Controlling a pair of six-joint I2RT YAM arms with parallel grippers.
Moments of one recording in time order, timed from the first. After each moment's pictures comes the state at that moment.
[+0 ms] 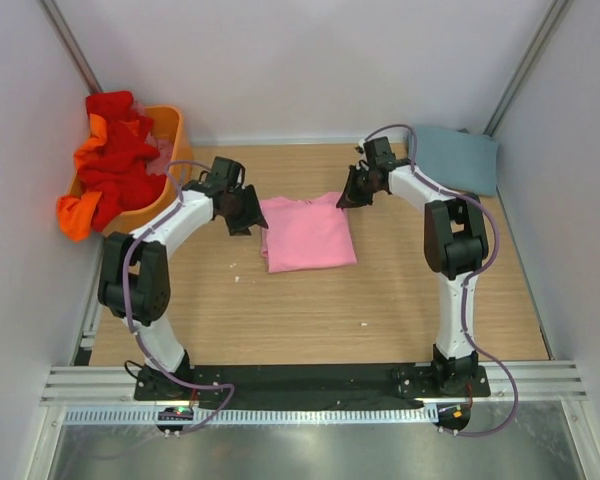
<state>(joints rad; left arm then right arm) -0.31 1.78 1.33 -0.60 0.18 -0.62 0.27 2.17 1.69 -0.49 -0.36 0.45</state>
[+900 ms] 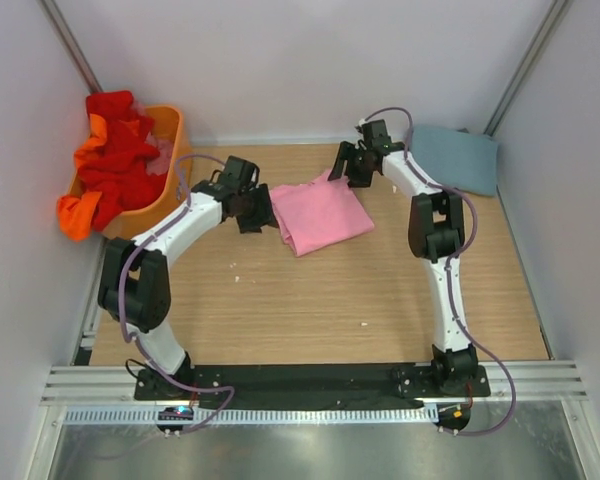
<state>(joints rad) -0.39 1.72 1.33 -0.60 0.14 -0.61 0.23 2.50 2.17 -0.53 -0.34 0.45</state>
